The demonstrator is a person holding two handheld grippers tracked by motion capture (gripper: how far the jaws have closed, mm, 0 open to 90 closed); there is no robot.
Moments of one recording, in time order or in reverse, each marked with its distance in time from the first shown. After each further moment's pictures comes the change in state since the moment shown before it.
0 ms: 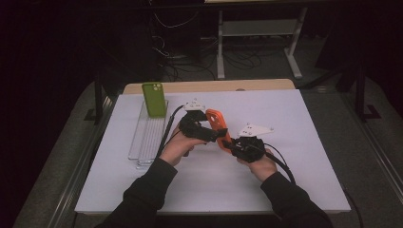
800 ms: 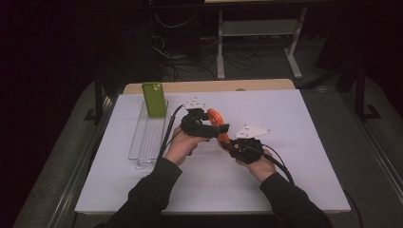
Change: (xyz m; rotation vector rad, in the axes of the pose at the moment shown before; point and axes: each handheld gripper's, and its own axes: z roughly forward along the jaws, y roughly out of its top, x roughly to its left) left arm 0.000 0.001 0.002 -0.044 0.005 -0.037; right arm 0.004 -0.001 0.004 0.012 0.000 -0.036
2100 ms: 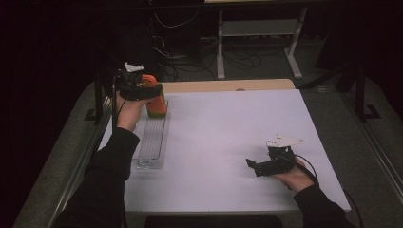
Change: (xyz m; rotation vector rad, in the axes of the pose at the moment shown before) left arm 0.116 0.057 -0.121 0.040 0.762 -0.065; right arm -0.035 -0.044 -0.064 0.107 -0.132 0.054
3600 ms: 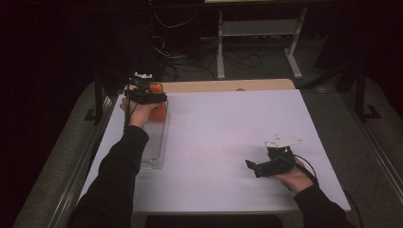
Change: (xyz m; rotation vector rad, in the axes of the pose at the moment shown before) left arm 0.006 -0.026 0.073 0.113 0.086 -0.011; right arm 0.001 0.000 0.001 0.011 0.014 -0.012
